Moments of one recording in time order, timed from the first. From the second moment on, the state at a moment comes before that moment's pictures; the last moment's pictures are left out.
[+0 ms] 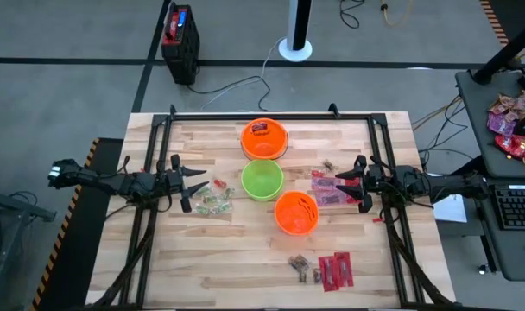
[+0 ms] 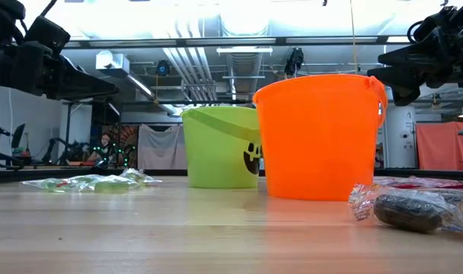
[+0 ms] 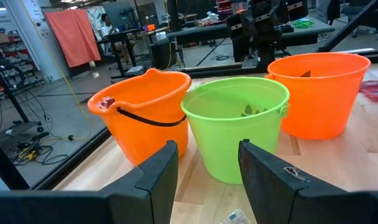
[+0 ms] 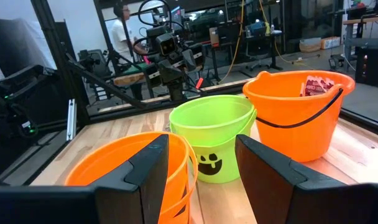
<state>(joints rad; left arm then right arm) -0.21 0.20 0.02 0.07 -0.53 0.11 0.05 0.03 0.01 0.03 0.11 0.18</state>
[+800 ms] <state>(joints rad) -0.21 0.20 0.02 0.13 -0.49 -0.04 0.05 0.42 0.57 -0.63 0.50 1.07</state>
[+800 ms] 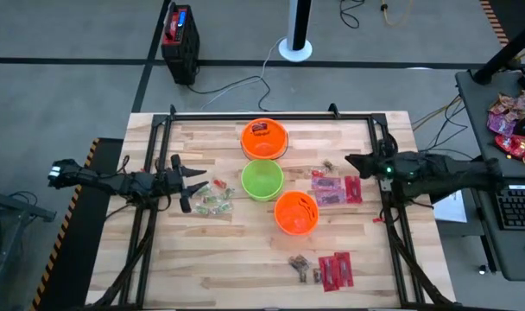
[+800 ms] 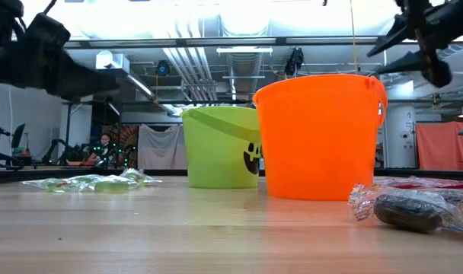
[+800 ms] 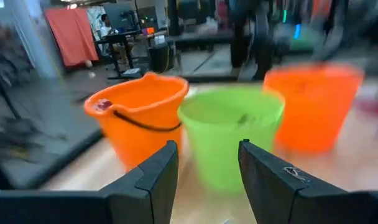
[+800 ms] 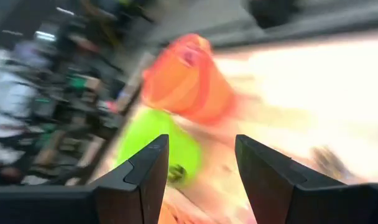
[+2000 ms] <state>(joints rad) -0.09 0.62 0.77 -0.57 -0.39 -0.87 -0.38 1.41 1.09 -1.05 0.00 0.86</state>
